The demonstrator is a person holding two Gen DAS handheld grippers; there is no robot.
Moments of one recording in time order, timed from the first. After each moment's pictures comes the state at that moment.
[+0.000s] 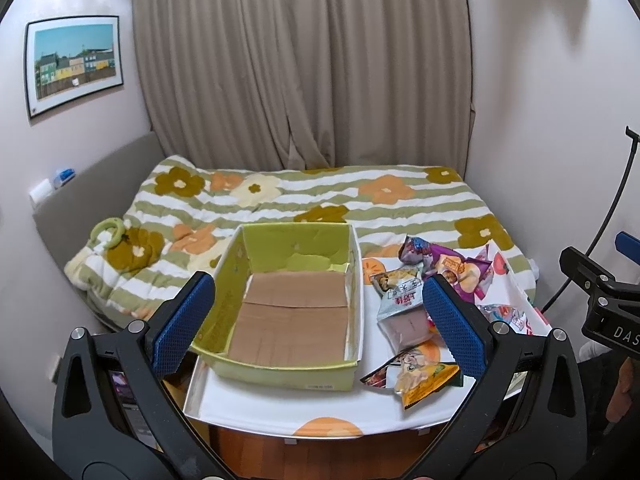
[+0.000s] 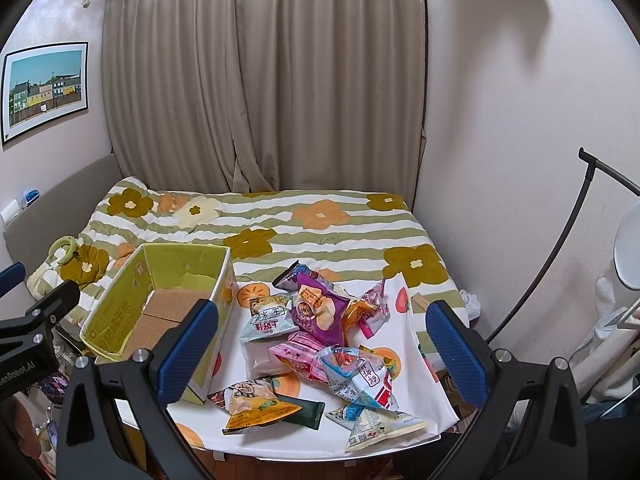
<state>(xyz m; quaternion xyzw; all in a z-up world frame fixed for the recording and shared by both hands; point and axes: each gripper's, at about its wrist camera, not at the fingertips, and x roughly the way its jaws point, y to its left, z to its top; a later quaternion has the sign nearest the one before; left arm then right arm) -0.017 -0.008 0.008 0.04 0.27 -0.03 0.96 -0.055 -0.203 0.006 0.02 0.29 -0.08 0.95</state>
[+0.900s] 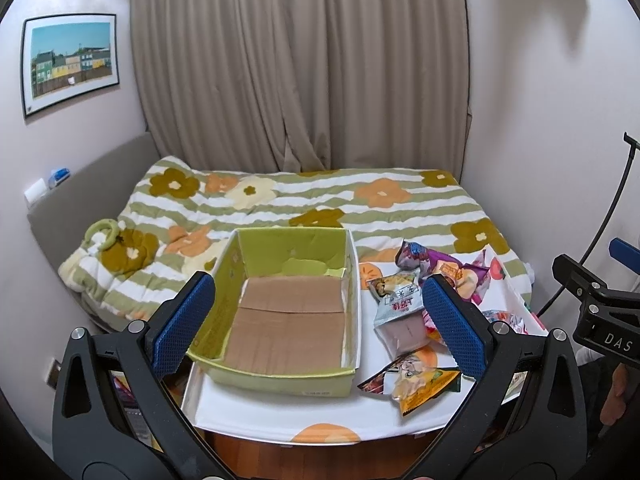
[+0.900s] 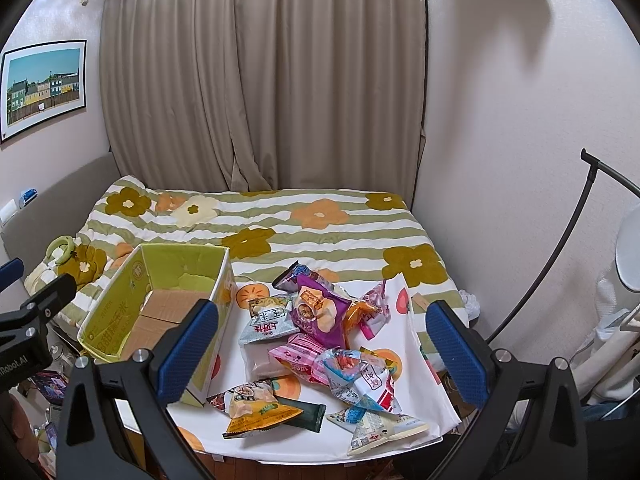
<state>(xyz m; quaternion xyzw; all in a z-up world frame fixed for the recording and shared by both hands) -0.009 -0.001 0.011 0.03 0.26 -0.04 0.96 -0.054 -0.202 0.007 0.02 0.29 -0.08 0.95</state>
